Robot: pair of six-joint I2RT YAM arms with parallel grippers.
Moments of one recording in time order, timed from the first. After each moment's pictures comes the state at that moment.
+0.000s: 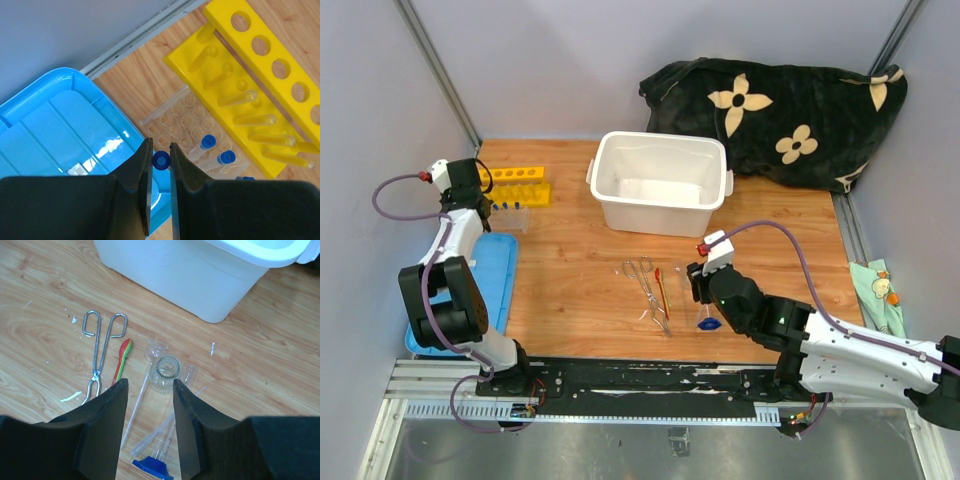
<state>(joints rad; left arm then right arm) 0.26 1.54 1.08 -0.22 -0.44 -0.51 1.14 0.85 0.62 -0.21 0.67 0.23</state>
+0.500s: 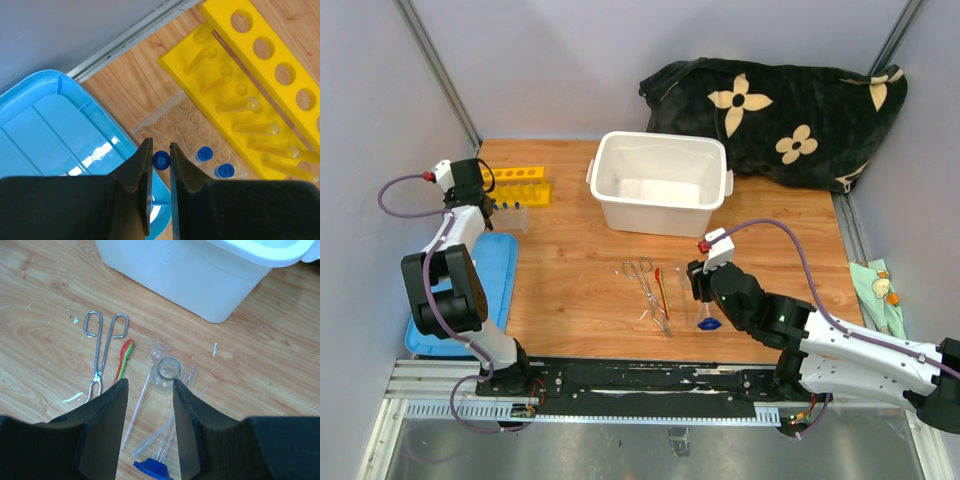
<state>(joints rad) 0.26 1.60 1.09 -0.16 -0.43 -0.52 1.11 0.86 0.62 -0.21 0.62 0.23</state>
